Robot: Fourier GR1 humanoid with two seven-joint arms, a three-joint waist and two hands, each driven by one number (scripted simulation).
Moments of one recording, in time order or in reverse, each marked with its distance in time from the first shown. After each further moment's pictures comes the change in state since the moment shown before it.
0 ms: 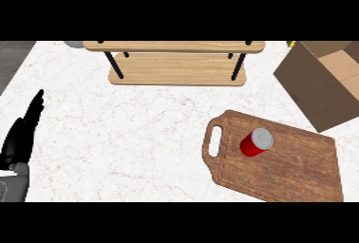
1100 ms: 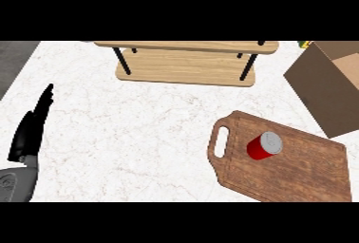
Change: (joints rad) left arm -0.055 -0.024 -0.010 0.039 -0.020 -0.009 -0.025; right arm -0.543 0.177 0.080 0.394 0.067 -0.033 0.259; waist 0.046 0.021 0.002
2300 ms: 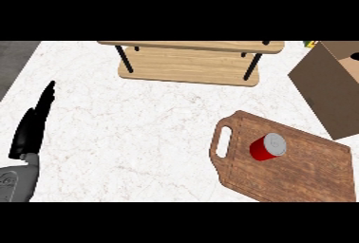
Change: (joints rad) left arm -0.011 -0.004 -0.007 -0.025 -0.006 -0.009 0.014; right arm -0.019 0.056 -0.173 0.100 -0.135 -0.132 -0.042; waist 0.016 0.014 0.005
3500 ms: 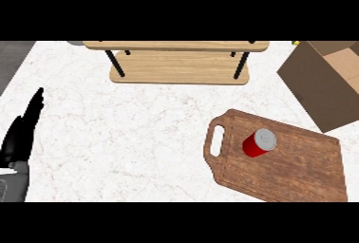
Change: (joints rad) left arm 0.050 0.017 0.042 0.000 0.015 -0.002 -0.018; right arm 0.335 -0.358 -0.239 0.043 -0.225 0.346 -0.191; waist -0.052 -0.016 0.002
